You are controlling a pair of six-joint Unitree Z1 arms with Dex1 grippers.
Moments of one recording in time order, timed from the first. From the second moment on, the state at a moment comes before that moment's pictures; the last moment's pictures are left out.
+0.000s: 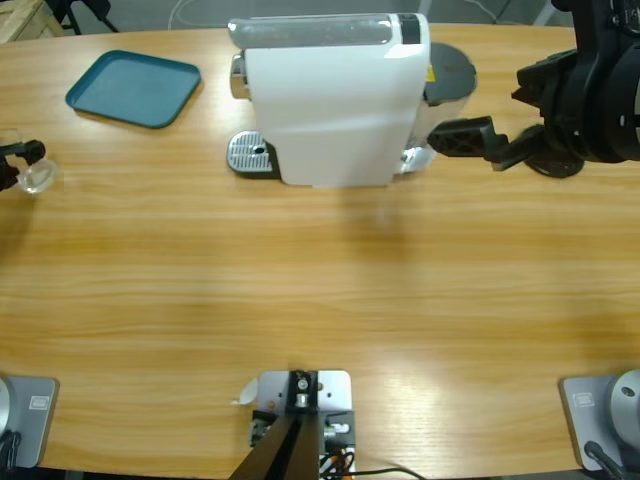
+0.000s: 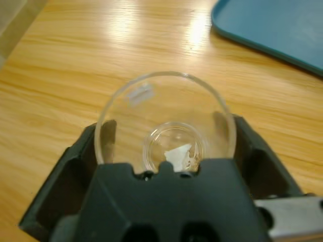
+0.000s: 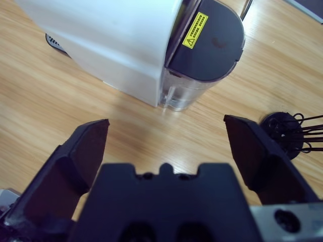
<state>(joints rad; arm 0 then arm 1) -0.26 1.77 -0.22 -0.87 0.51 -0.19 0.98 1.41 -1.09 0.57 -0.41 0.38</state>
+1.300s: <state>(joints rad) -0.25 1.74 -0.51 -0.74 -0.69 0.30 0.98 1.04 -0.97 0.72 -0.40 0.28</state>
